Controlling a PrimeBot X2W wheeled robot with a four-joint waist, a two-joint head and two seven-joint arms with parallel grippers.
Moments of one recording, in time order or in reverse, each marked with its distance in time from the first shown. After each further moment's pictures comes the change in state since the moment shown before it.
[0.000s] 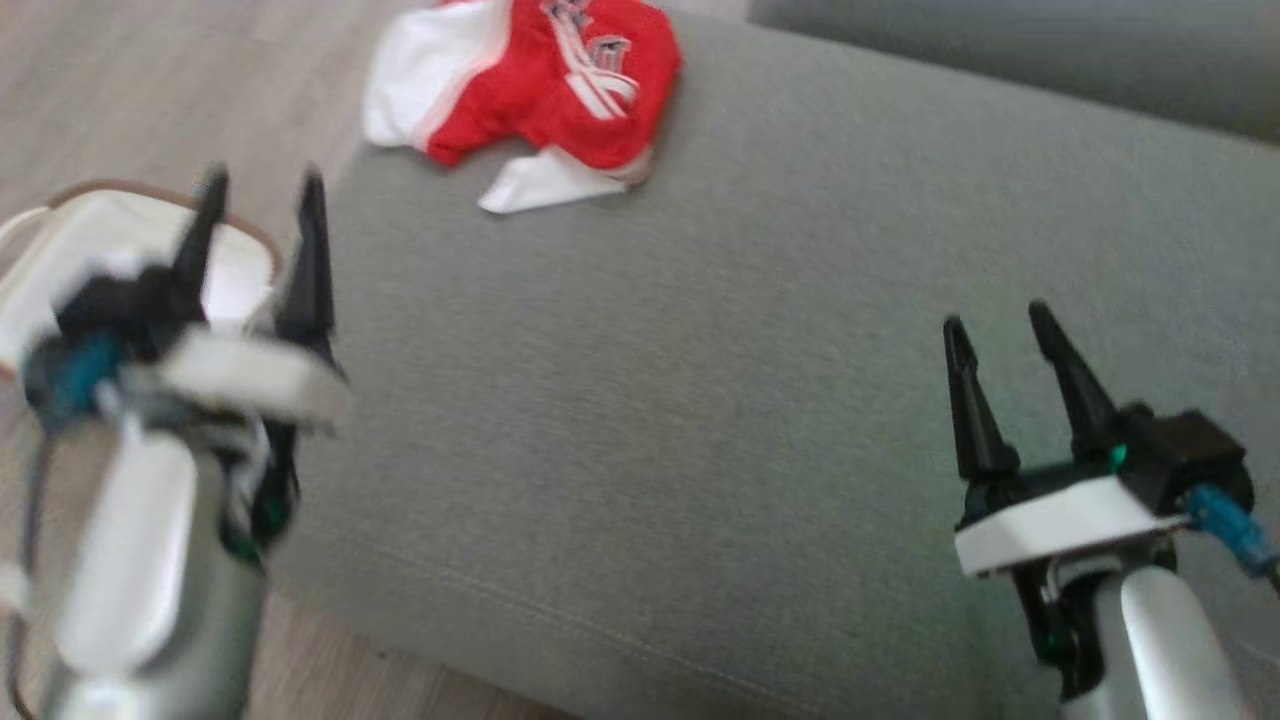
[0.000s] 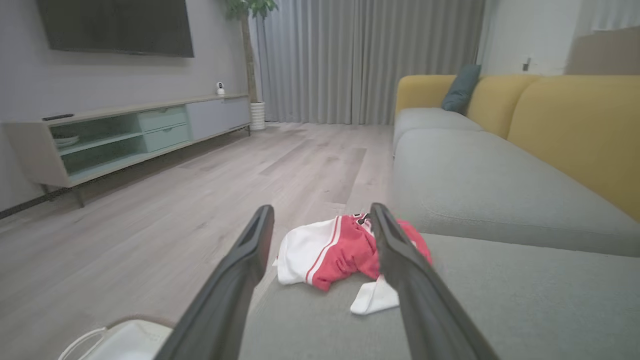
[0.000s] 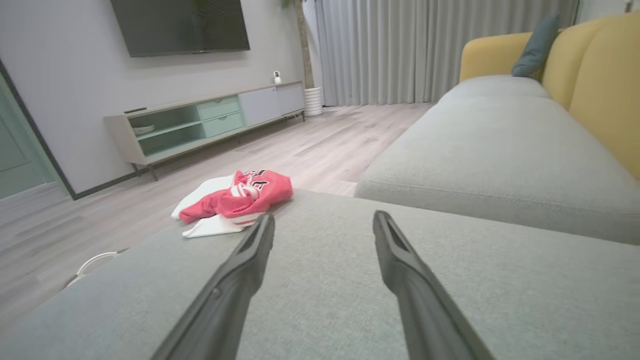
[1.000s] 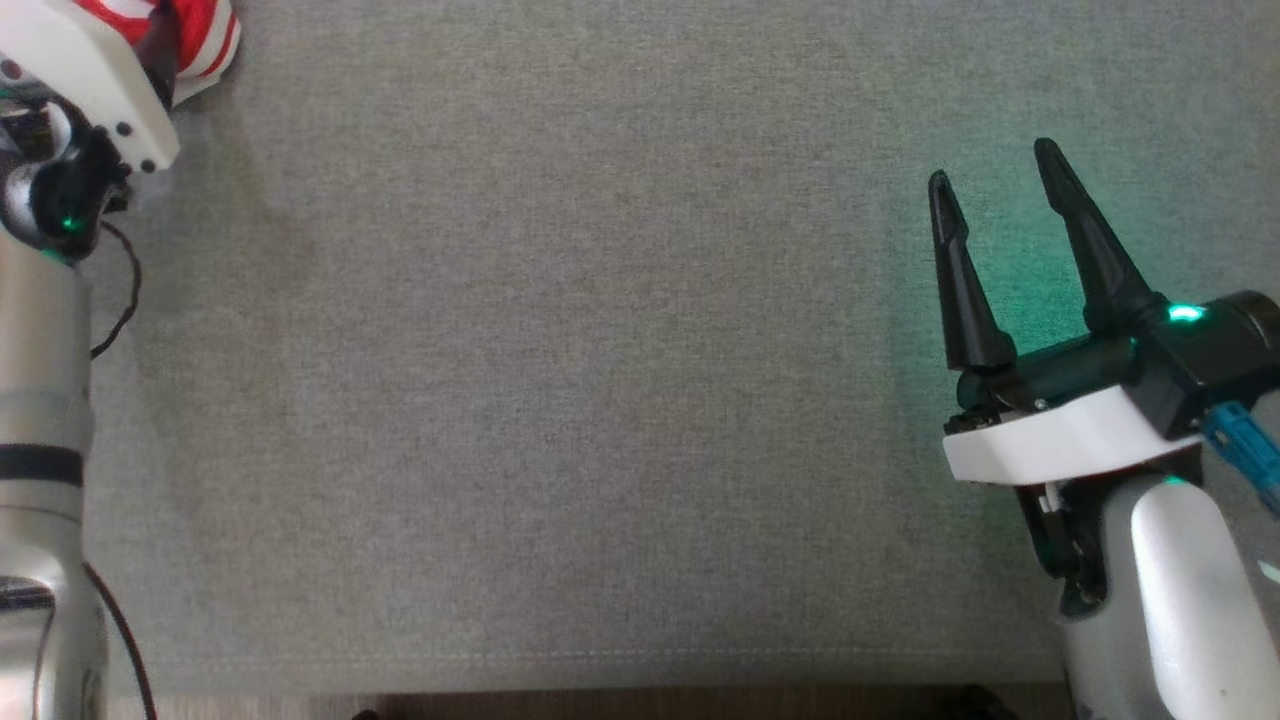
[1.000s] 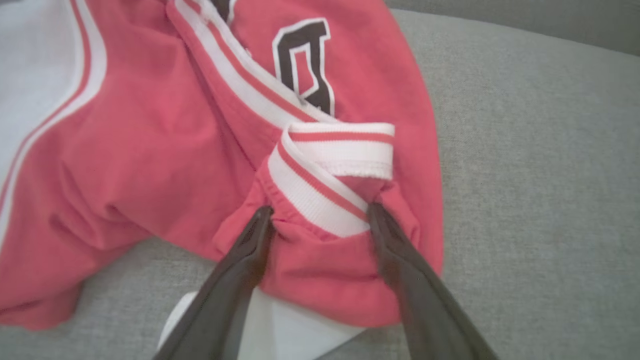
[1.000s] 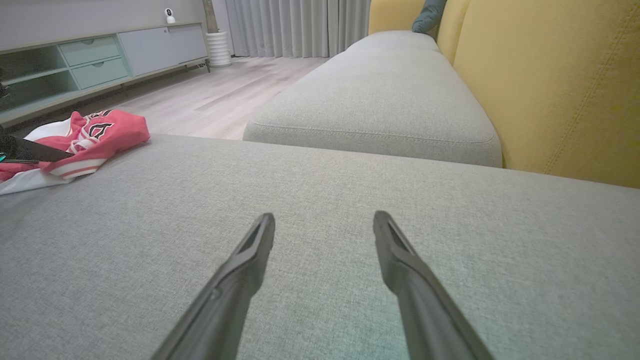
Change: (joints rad) left arm -0.632 0.118 0.007 0.659 -0.149 -0.100 0.481; right arm -0.147 -0.003 0.051 -0.174 -0.120 0.000 0.063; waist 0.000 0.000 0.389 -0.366
